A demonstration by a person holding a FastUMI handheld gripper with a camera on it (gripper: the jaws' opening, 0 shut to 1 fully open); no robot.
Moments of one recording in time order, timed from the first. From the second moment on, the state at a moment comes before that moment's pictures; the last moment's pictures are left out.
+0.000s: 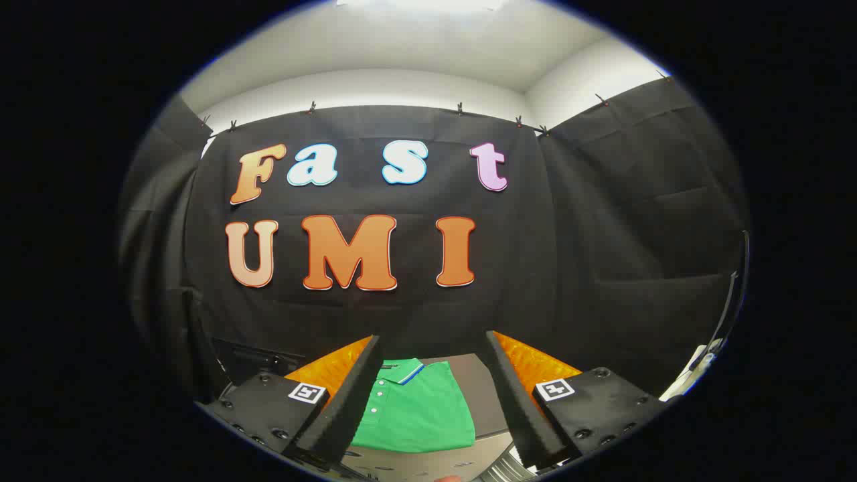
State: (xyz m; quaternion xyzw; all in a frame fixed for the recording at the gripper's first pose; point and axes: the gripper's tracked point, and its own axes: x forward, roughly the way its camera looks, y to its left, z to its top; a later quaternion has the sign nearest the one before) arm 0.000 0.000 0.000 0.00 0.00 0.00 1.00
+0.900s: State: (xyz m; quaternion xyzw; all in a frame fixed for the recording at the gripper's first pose) arm -0.002 -0.011 -0.008 0.01 0.00 -0.01 1.00
